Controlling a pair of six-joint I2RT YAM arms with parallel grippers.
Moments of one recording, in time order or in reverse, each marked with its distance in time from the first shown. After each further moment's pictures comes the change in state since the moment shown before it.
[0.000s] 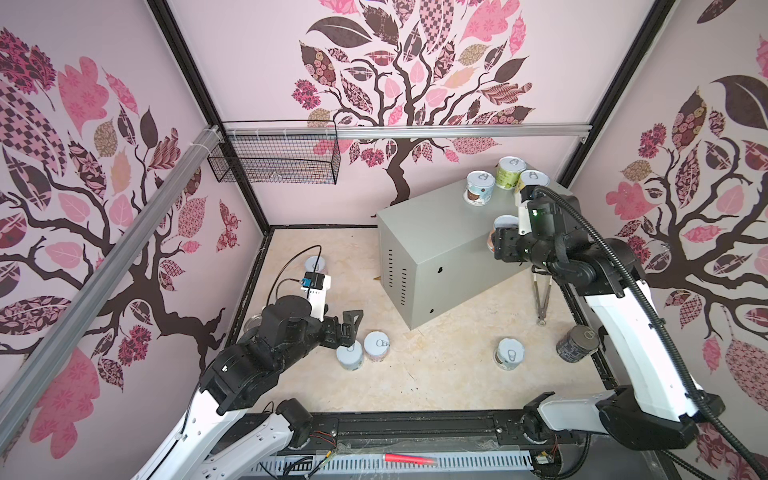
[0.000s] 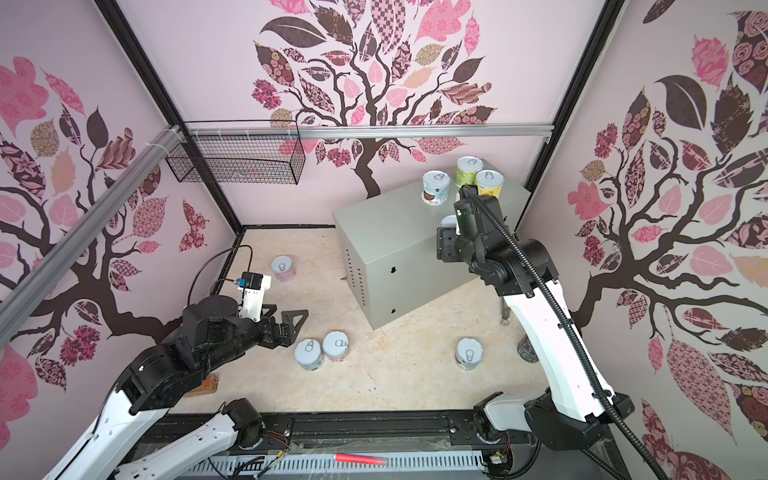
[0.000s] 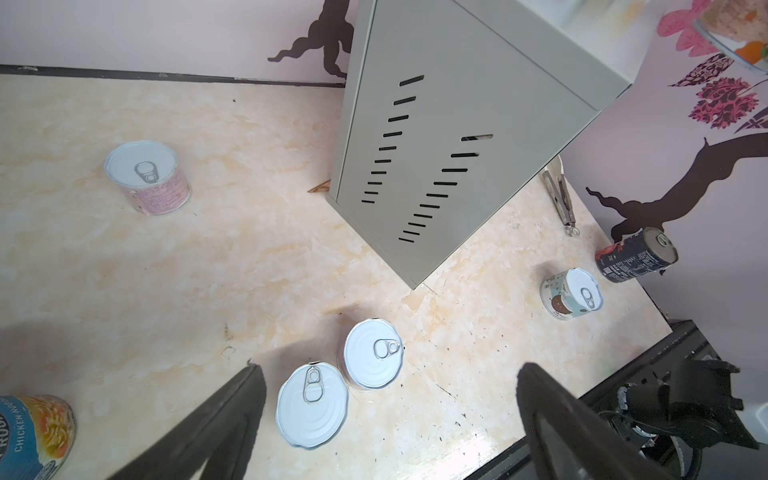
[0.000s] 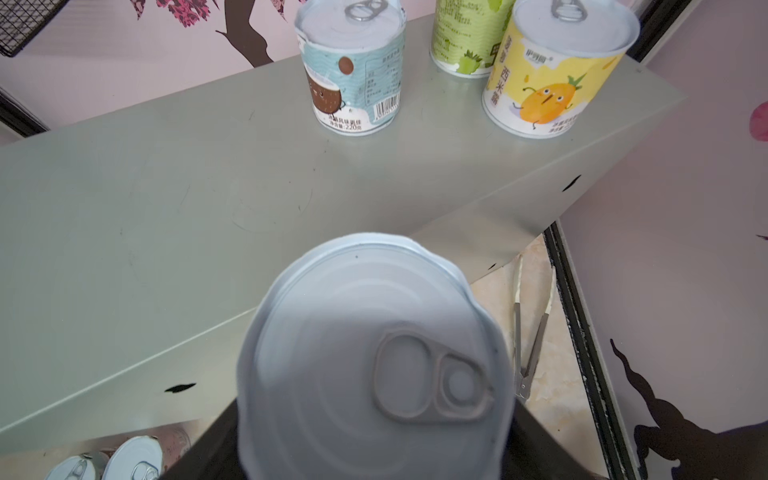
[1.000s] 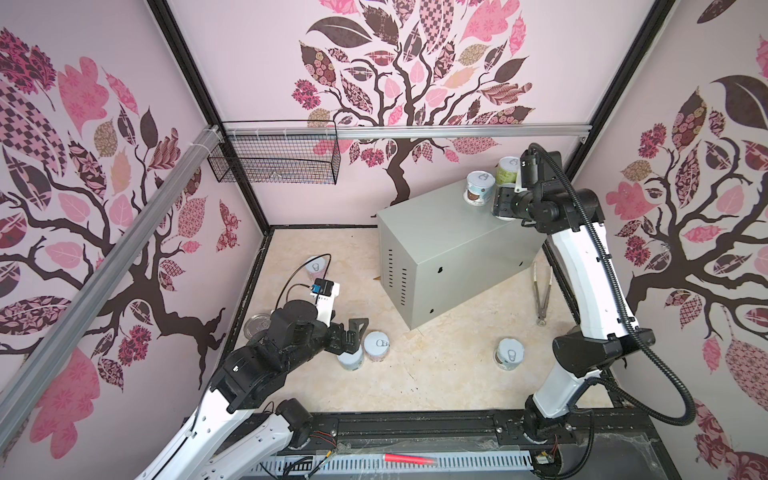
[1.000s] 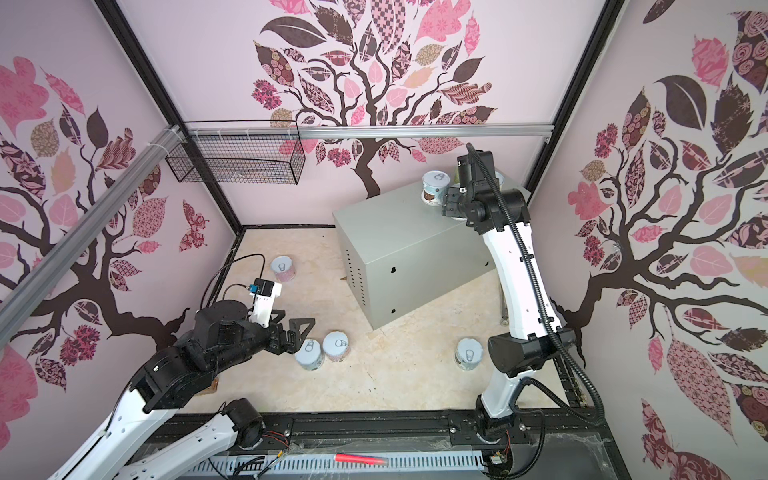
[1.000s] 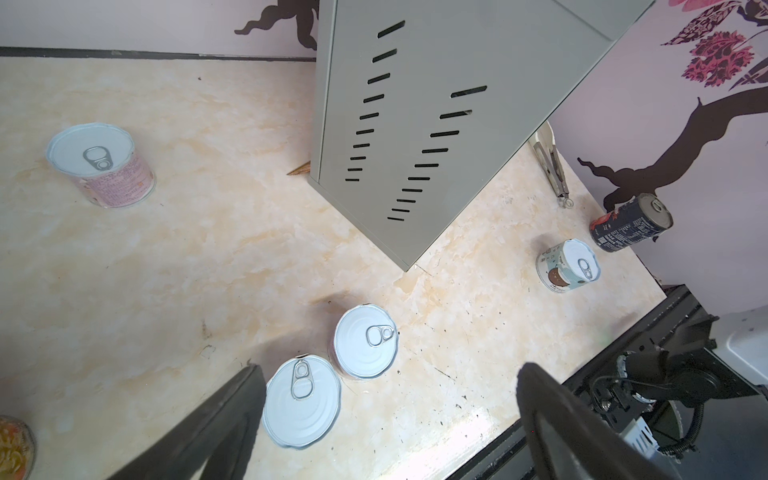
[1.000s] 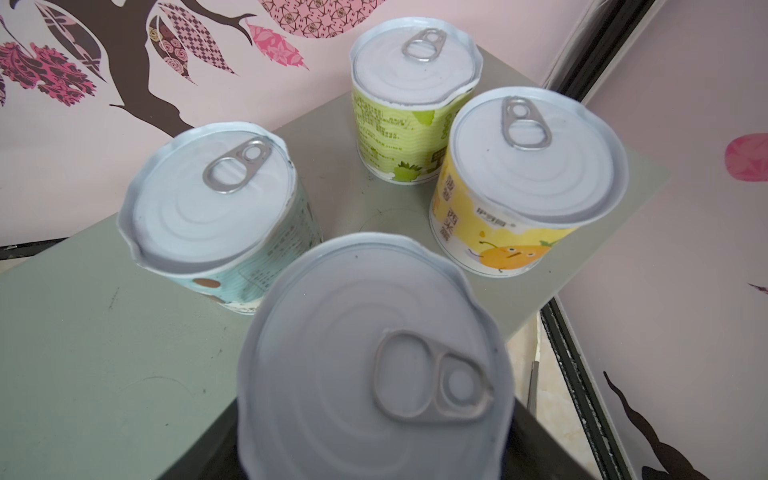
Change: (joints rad) left arm 0.000 -0.025 -0.103 0.057 0.067 0.032; right arm -0.220 0.399 0.398 -0.009 -0.037 -0.019
